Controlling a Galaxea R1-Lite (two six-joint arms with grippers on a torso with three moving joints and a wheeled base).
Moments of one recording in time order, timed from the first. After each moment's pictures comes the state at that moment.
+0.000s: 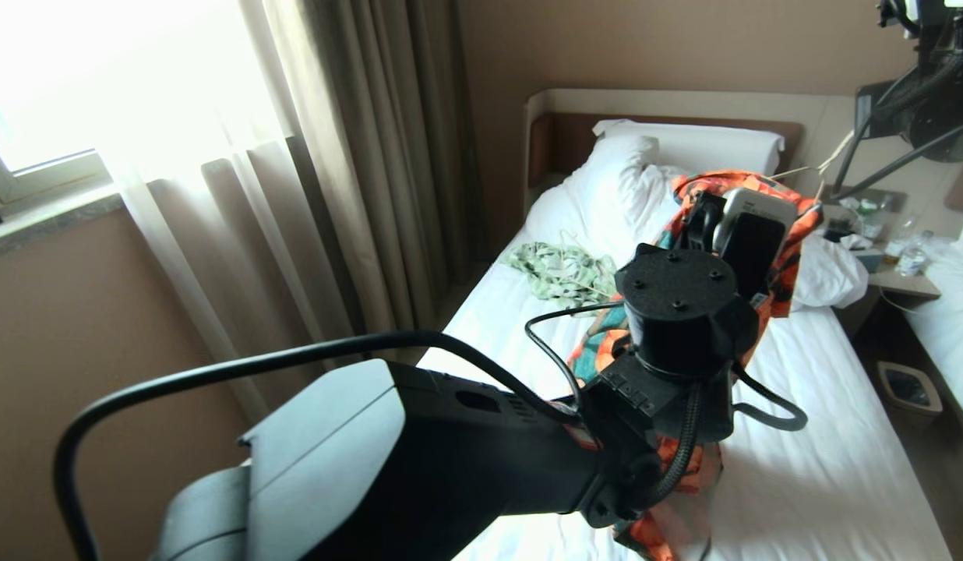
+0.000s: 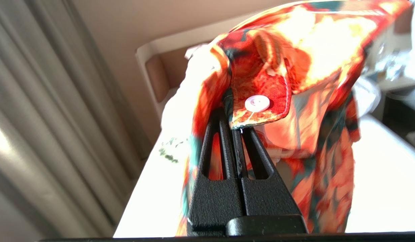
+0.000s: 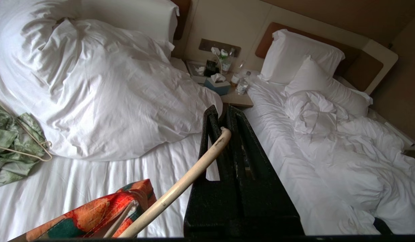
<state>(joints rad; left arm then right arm) -1.10 2.37 -1.73 -1.03 0.68 0.52 0.04 1.90 -1.83 -0.19 -0.65 -0.32</state>
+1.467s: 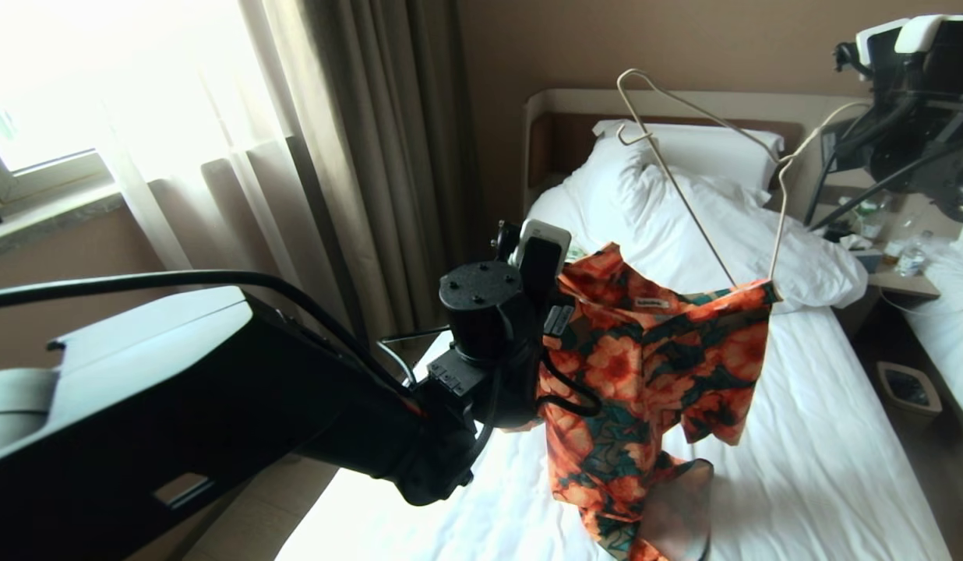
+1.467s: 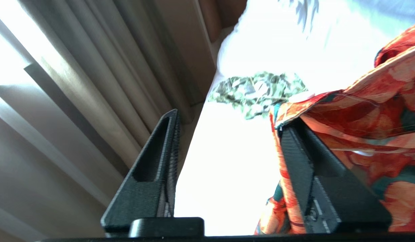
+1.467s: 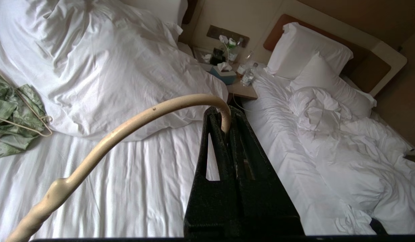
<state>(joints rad) -0.84 2.15 -1.14 -1.18 0.67 0.44 0.07 1.93 -1.75 -0.24 -0.65 -0.35</state>
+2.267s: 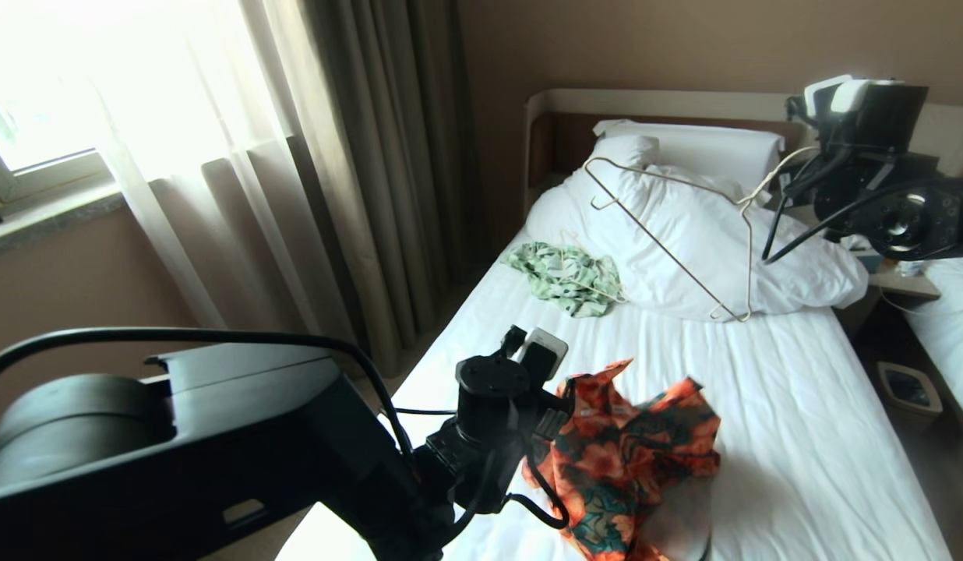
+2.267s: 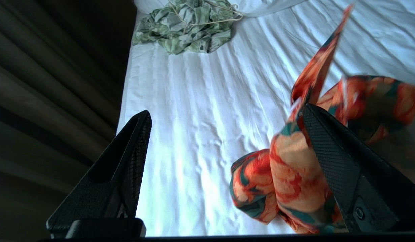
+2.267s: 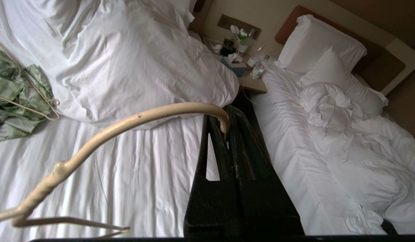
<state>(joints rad) -0.86 2.22 -0.90 -1.15 0.48 0.27 0.09 2.02 -1.69 -0.34 -0.66 -0.35</state>
